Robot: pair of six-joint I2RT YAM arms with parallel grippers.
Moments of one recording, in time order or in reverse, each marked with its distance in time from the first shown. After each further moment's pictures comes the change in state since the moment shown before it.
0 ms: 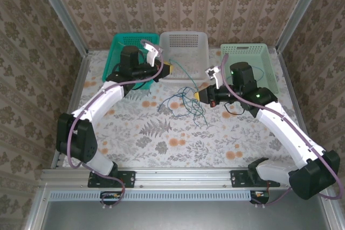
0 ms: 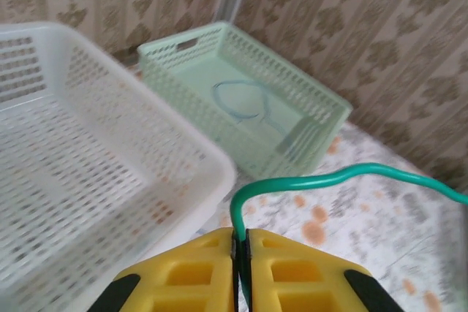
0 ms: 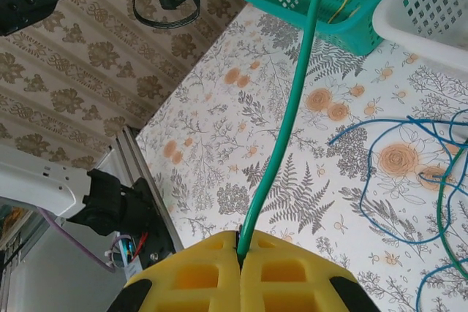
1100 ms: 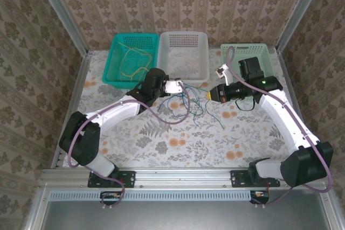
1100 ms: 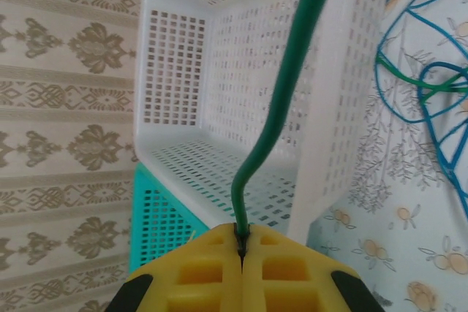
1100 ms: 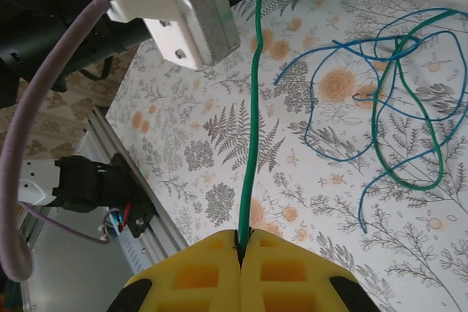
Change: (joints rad) left arm -0.260 0.000 -0.212 0.121 -0.913 1.205; right arm -0.185 0.113 0.115 -0.338 -0.066 -0.160
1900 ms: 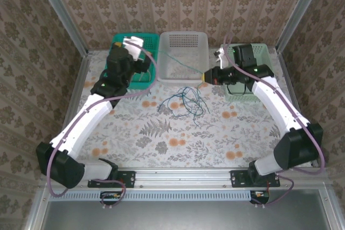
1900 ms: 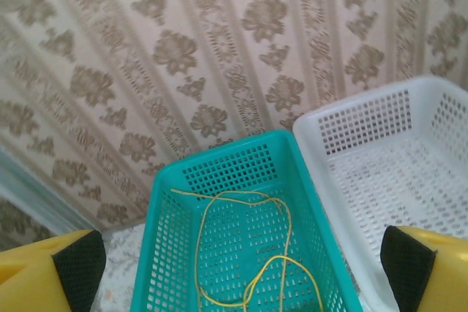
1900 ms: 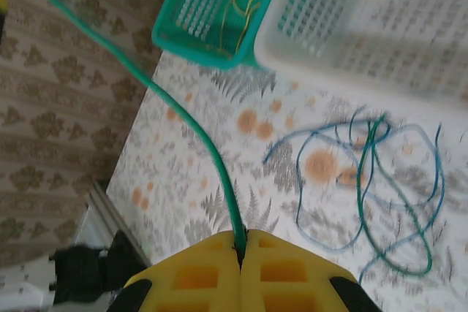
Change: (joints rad) left arm 0.207 -0.287 0.195 -0.189 -0.105 -0.945; right arm 0.024 0.202 0.187 0.212 0.102 0.248
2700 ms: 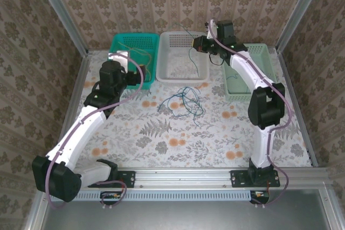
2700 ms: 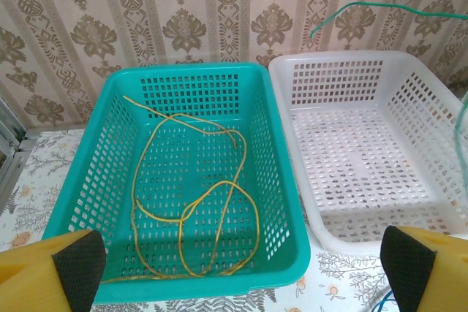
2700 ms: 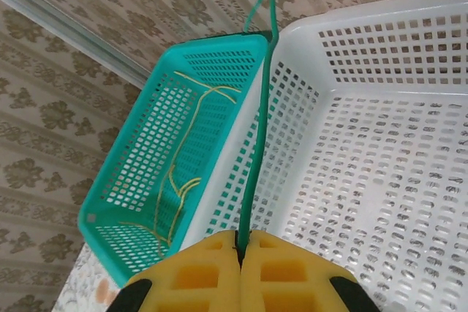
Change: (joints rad) left arm 0.077 -0.122 -0.199 -0.060 0.135 -0.288; right arm 0.000 0.574 0.510 0.329 0.198 0.133
